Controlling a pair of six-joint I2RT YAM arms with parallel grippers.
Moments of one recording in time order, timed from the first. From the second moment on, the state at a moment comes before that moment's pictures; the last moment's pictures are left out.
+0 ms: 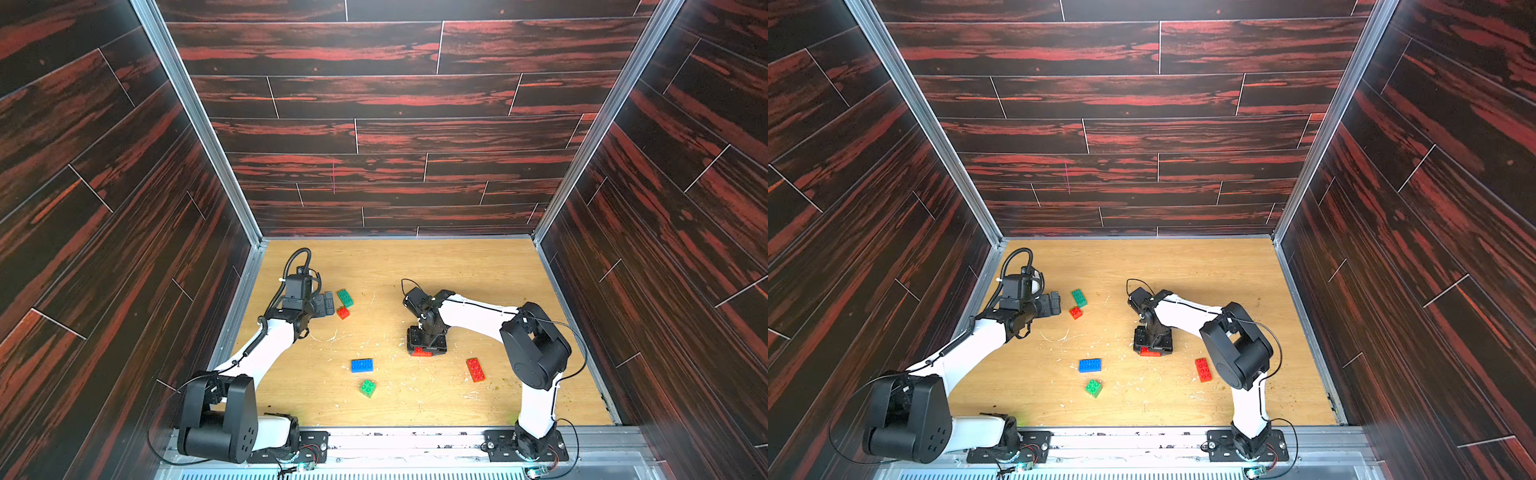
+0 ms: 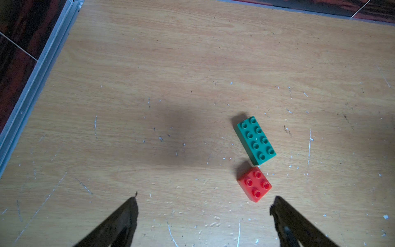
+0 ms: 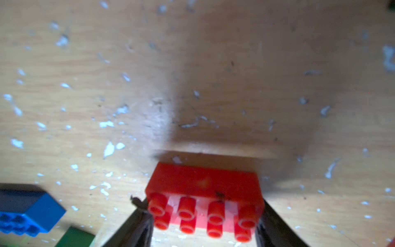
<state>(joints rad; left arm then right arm) -0.11 1.35 0.80 -0.22 -0.07 -0.20 0.76 1.93 1.29 -0.90 -0.15 0.74</state>
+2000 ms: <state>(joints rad) -0.11 1.36 0.79 -0.20 0.05 -0.25 0.48 2.06 1.49 -0.95 -0.01 0.61</state>
